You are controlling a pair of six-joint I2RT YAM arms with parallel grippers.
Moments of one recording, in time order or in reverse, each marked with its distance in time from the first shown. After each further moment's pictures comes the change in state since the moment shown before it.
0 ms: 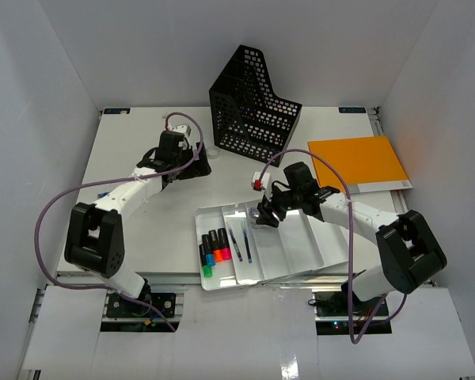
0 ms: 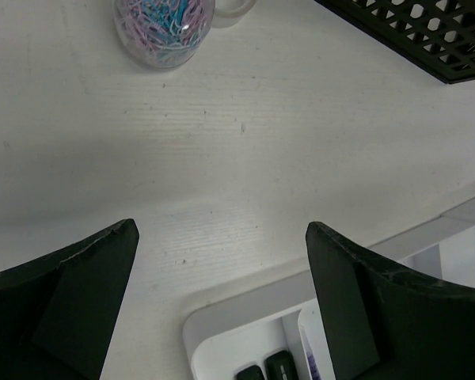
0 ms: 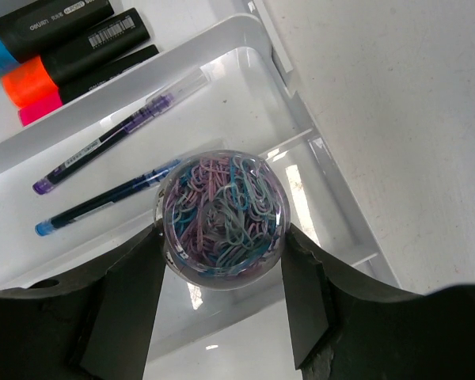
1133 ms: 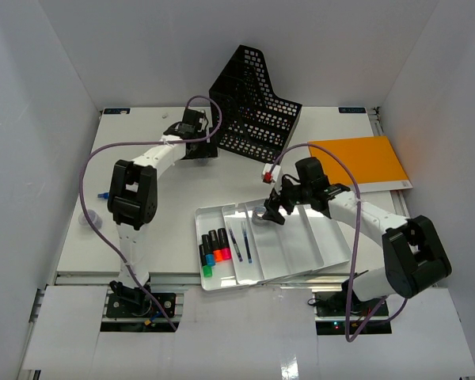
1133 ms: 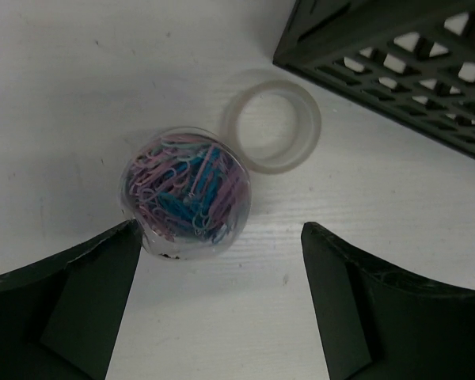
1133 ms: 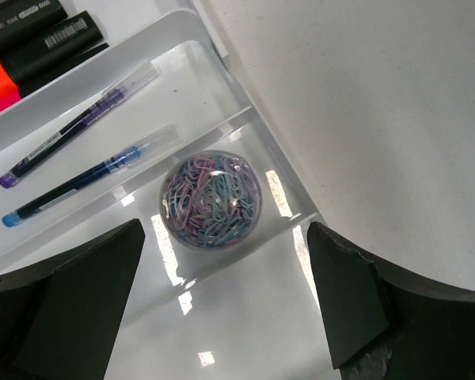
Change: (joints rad) left arm 0.001 0.562 0.577 -0.171 -0.127 0.105; right arm -0.101 -0.041 0.005 -0.008 -0.013 -0.026
